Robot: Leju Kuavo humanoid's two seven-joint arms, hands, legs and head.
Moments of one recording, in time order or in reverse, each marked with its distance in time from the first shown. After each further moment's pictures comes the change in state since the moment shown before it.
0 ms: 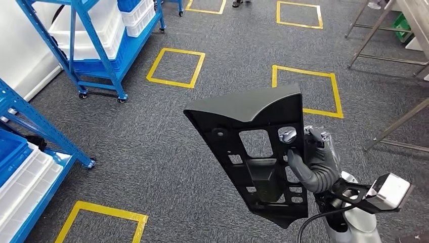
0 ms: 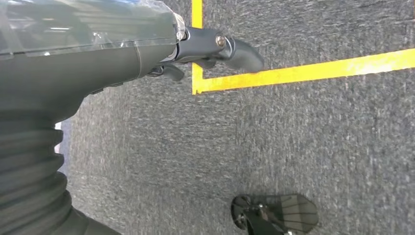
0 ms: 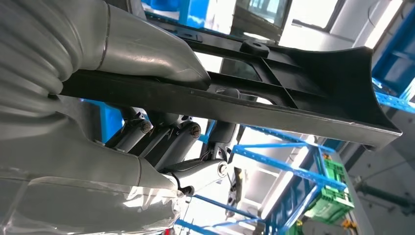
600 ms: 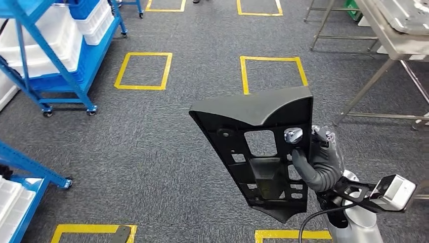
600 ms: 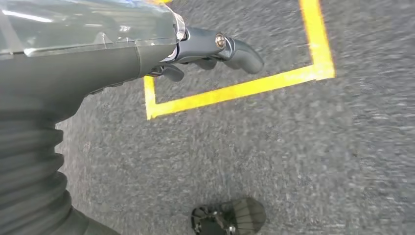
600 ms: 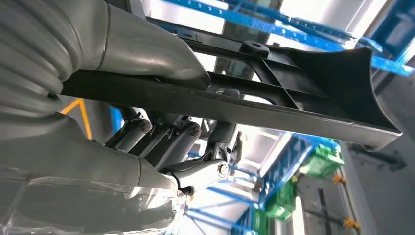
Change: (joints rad) left arm -0.077 0.008 0.002 -0.001 0.026 0.024 -0.040; right arm -0.017 -0.007 -0.008 0.033 -0.011 0.028 -0.065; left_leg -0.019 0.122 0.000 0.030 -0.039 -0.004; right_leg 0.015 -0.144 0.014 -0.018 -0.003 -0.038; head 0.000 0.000
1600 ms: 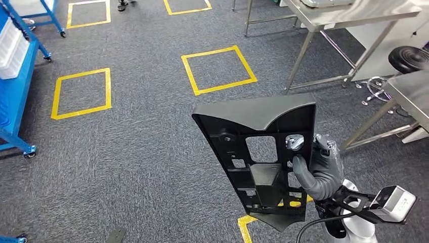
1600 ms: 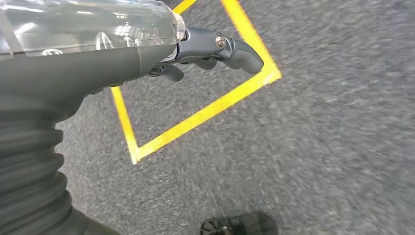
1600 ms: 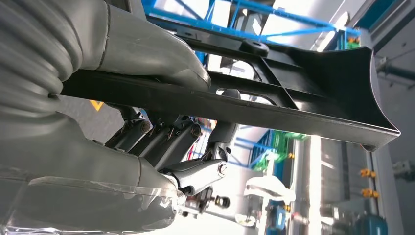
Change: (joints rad) left arm 0.004 0.028 0.000 0.000 -0.015 0.003 0.038; right arm 0.064 0.041 -0.019 -0.033 0.028 -0.012 -0.011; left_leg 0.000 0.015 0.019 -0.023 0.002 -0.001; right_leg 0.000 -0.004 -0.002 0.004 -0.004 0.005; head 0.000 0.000
